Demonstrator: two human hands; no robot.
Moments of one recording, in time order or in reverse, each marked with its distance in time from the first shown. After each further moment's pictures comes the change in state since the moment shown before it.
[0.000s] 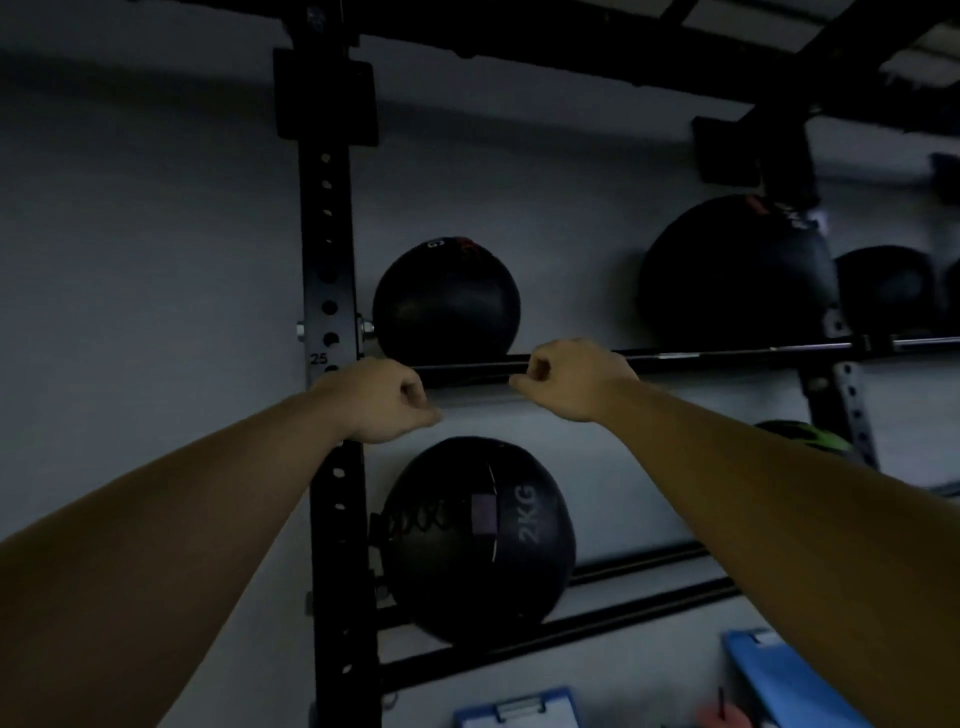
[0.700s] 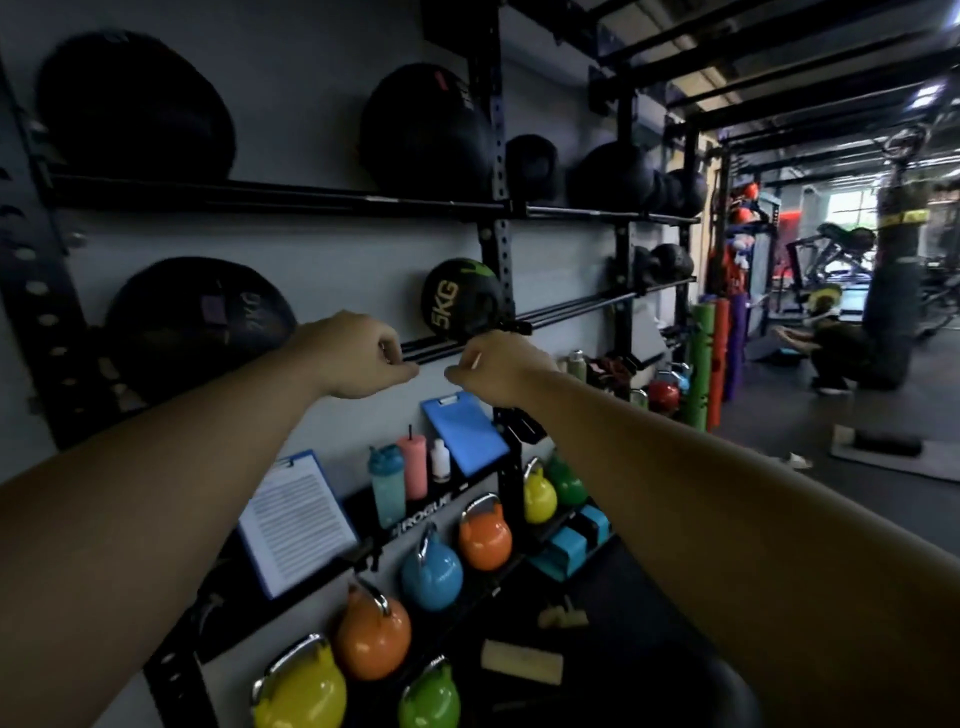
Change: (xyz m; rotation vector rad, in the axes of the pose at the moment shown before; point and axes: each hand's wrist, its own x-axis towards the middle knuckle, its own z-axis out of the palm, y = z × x) left_hand -0.237 0.249 0.063 -0.184 -0.277 0.380; right_hand -0.399 0.019 -0.124 -0.067 -0.280 0.534
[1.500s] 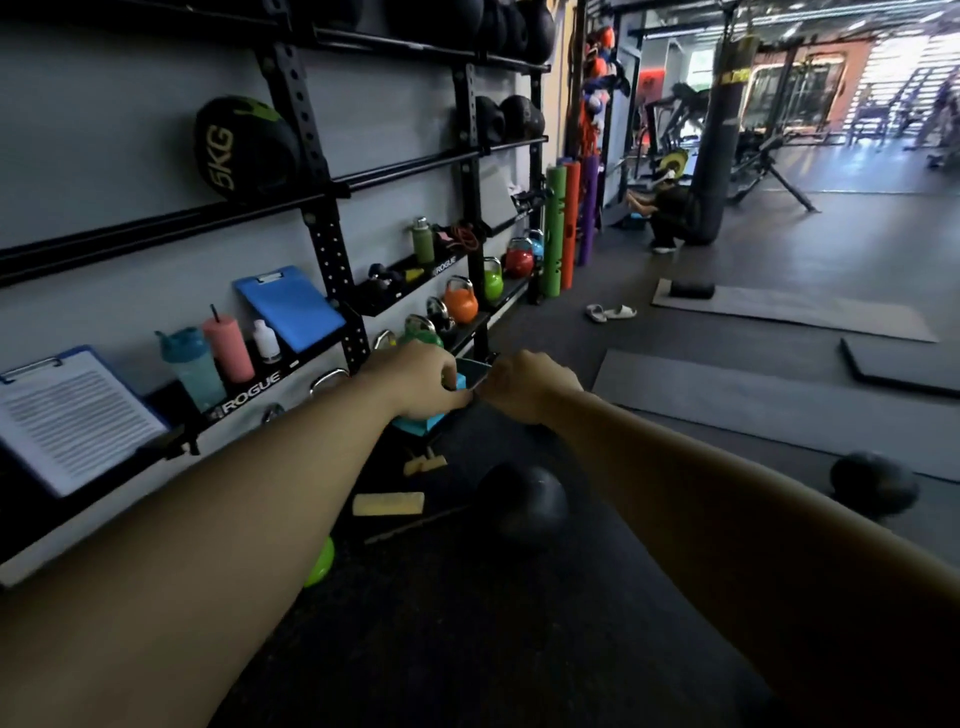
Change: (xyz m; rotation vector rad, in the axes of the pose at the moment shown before) left_hand -0.069 0.331 0.212 -0.028 -0.395 0.329; right_hand -0.251 0.296 0.014 -0.064 -0.163 0.439
